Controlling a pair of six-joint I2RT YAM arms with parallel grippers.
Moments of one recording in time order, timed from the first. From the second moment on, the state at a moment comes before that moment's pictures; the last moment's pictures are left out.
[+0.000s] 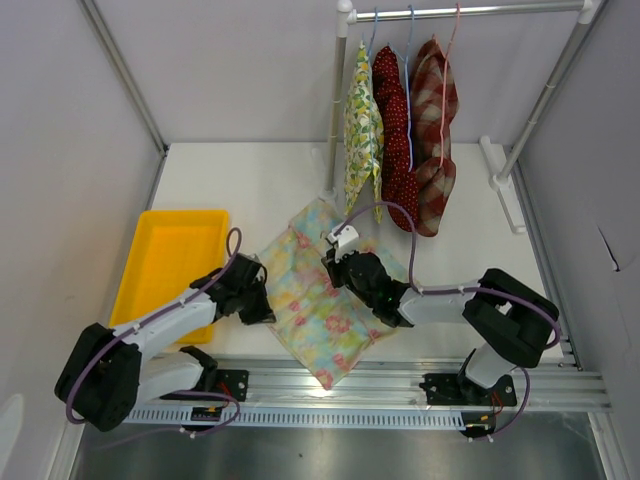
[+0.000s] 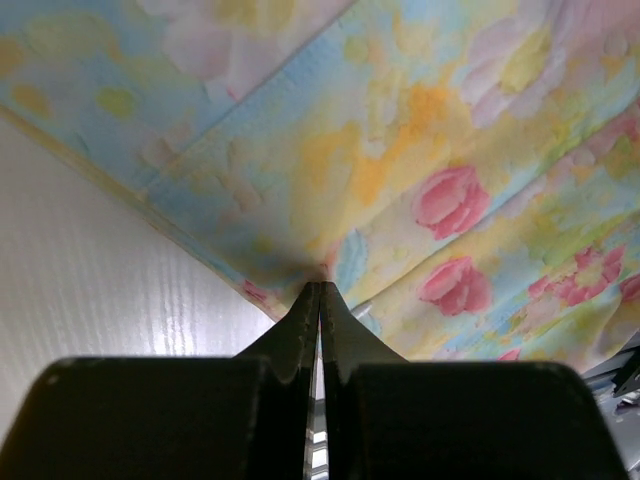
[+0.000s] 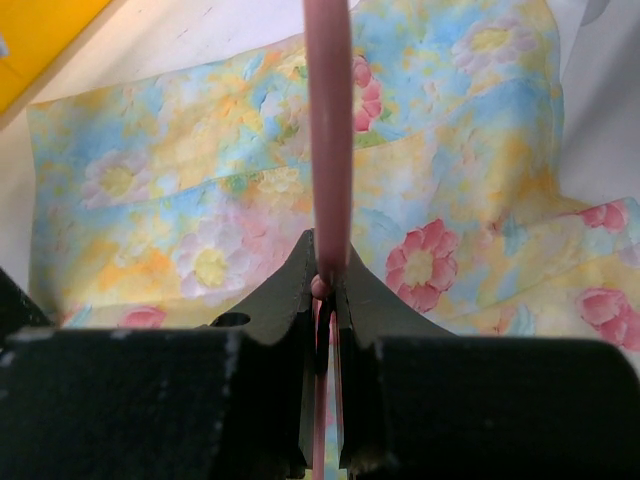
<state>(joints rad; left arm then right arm) -0.53 1.11 0.47 -0.48 0.11 -0.79 0.97 1.61 0.66 0.68 0.29 0.16</state>
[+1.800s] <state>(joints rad) -0.26 1.06 0.99 -0.62 0.29 -0.49 1.05 1.06 1.16 -0.33 0.43 0.08</state>
